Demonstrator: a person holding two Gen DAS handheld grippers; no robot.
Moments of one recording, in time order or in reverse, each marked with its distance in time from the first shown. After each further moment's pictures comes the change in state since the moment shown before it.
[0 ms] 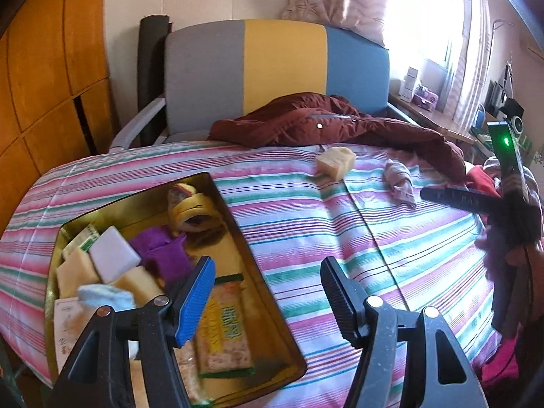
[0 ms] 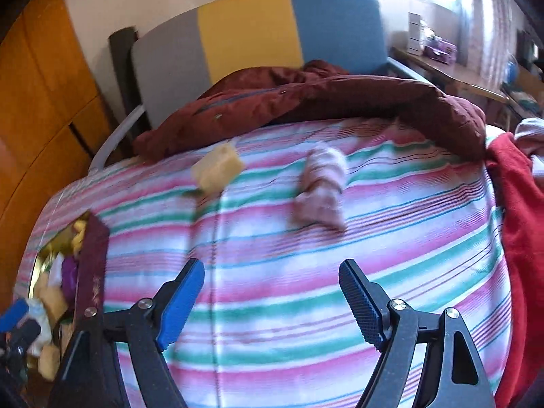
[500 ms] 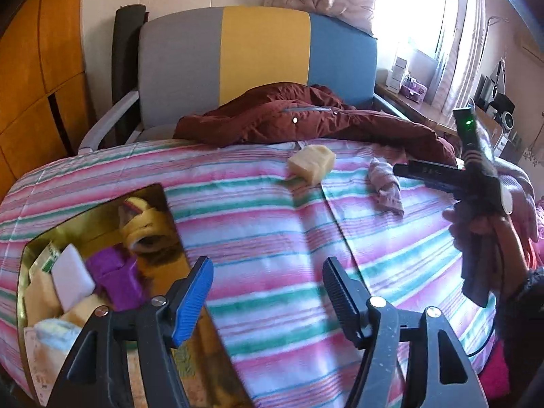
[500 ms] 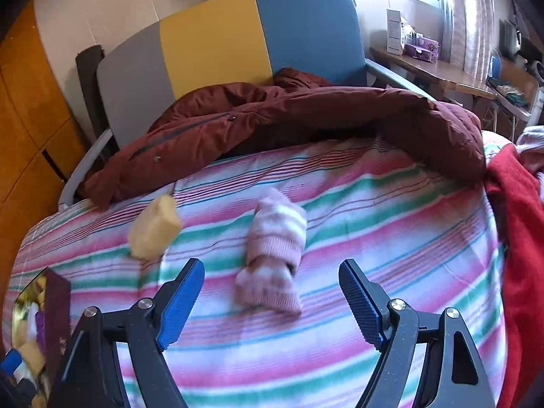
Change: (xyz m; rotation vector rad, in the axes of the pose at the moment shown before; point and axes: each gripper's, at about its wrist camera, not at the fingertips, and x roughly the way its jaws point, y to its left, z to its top) left arm 0.043 -0.030 0.034 0.008 0.052 -0.068; right arm 0.062 -0.040 0.060 0.040 -0.017 -0.054
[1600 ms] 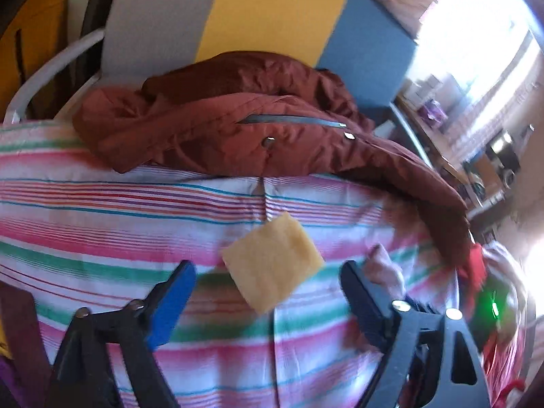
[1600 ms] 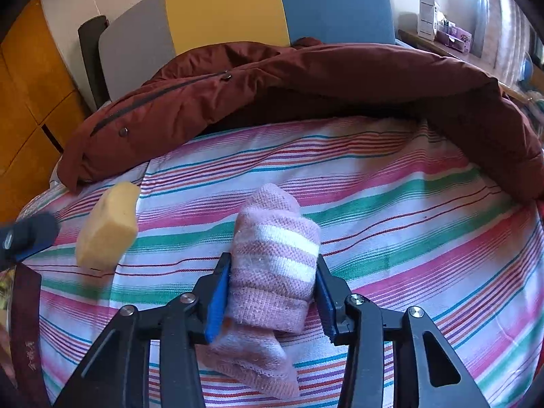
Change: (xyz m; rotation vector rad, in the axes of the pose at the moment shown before) left arm 0.188 -0.032 0.131 -0.268 0.186 -0.141; right arm 0.077 -0.011 0.007 -0.072 0.090 0.061
